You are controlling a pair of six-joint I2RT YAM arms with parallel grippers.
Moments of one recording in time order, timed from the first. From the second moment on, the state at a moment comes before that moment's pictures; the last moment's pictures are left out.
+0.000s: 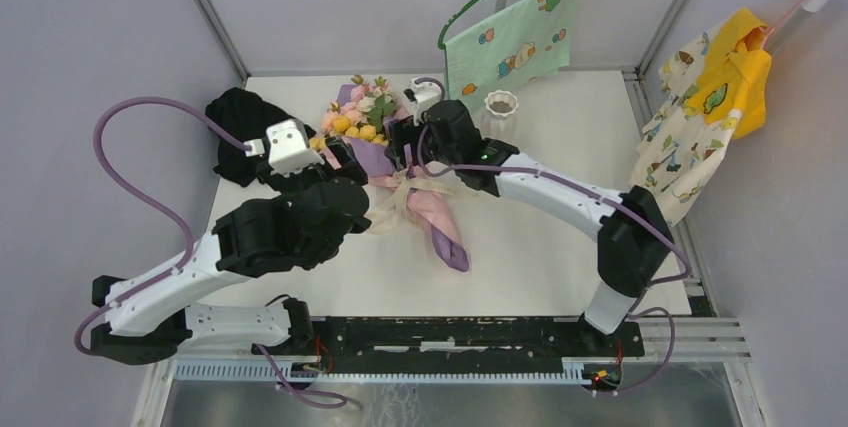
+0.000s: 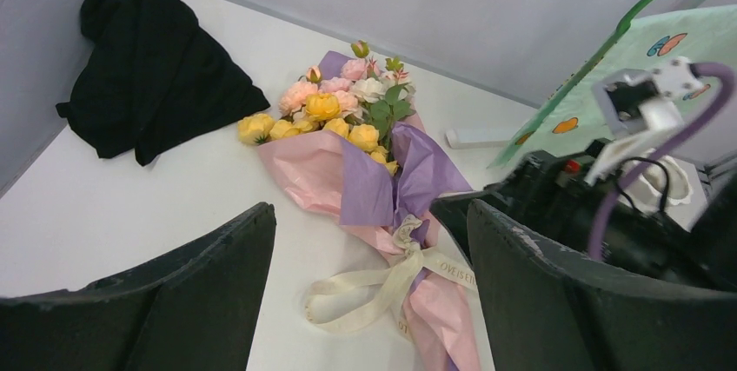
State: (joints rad) left arm -1.22 0.99 1.36 -1.02 -1.37 -0.91; right arm 0.82 1.77 1.43 -0.08 0.05 0.29
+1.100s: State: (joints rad) left arm -1.22 1.04 1.32 -0.95 -1.35 -0.90; right arm 0.82 1.88 1.25 -0.06 0.15 0.15
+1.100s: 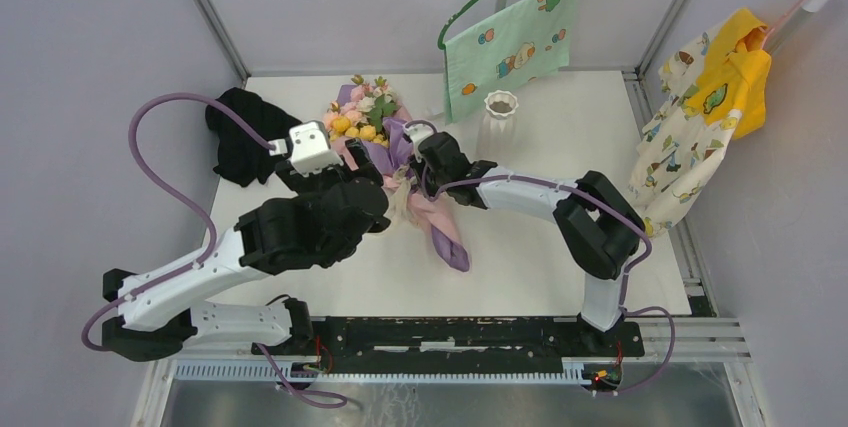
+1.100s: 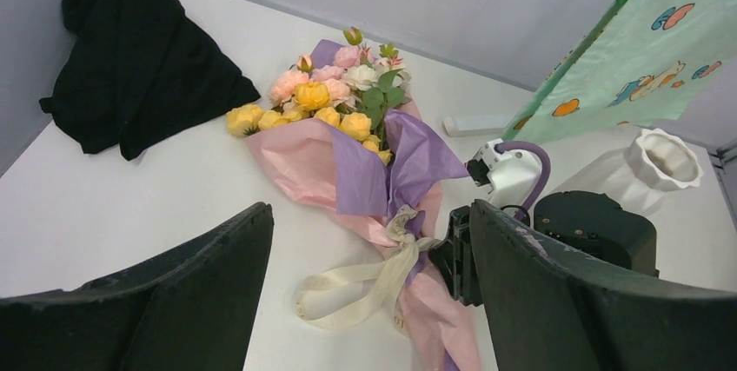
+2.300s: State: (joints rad) left arm -0.44 1.43 0.82 0.04 -0.11 -0.79; right arm 0.82 1.53 0.92 0.06 -0.13 0.26
